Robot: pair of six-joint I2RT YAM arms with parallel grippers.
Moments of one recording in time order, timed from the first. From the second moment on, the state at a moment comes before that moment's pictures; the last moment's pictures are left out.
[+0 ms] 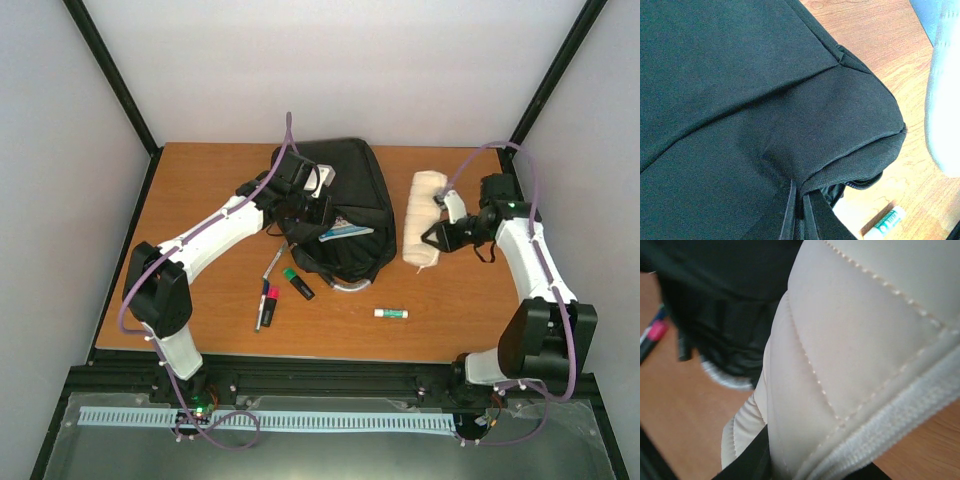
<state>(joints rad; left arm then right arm) -0.61 1.74 1.50 -0.58 0.25 -0.34 -0.13 1.42 1.16 -0.92 -0.61 -0.46</state>
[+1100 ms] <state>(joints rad) -0.60 1.58 1.34 -0.41 0.11 -0.33 0.44 1.48 1.07 -1.10 -0.94 -0.55</state>
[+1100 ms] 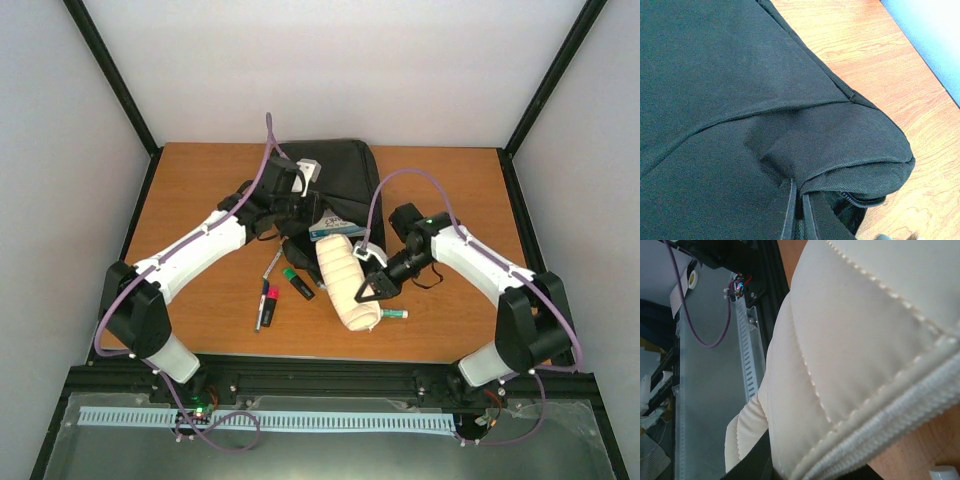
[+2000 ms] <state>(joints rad) -0.60 1.55 1.33 -0.39 0.15 -0.33 0.43 1.75 1.08 -0.69 -0.98 -0.30</state>
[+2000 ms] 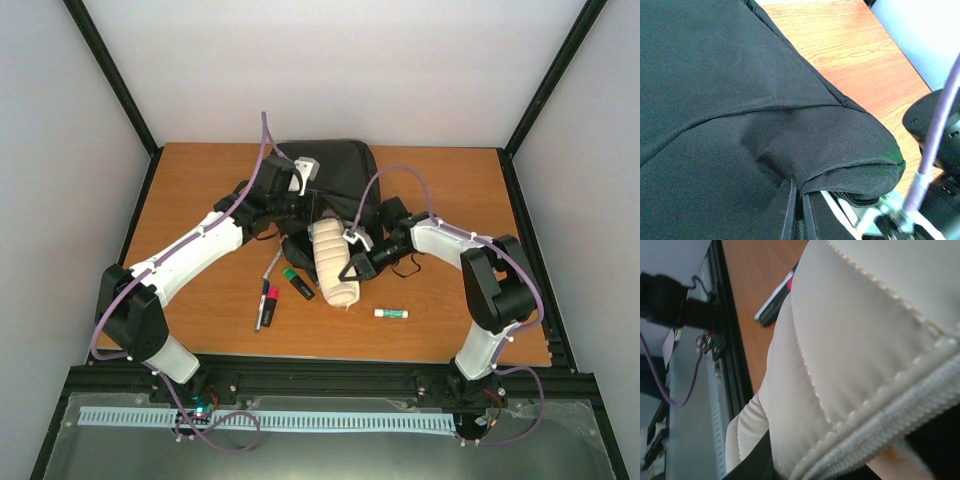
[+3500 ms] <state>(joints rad) -0.59 1.55 1.33 -0.37 0.18 -0.34 0.76 1.24 0.78 -0.62 -0.21 -0.71</state>
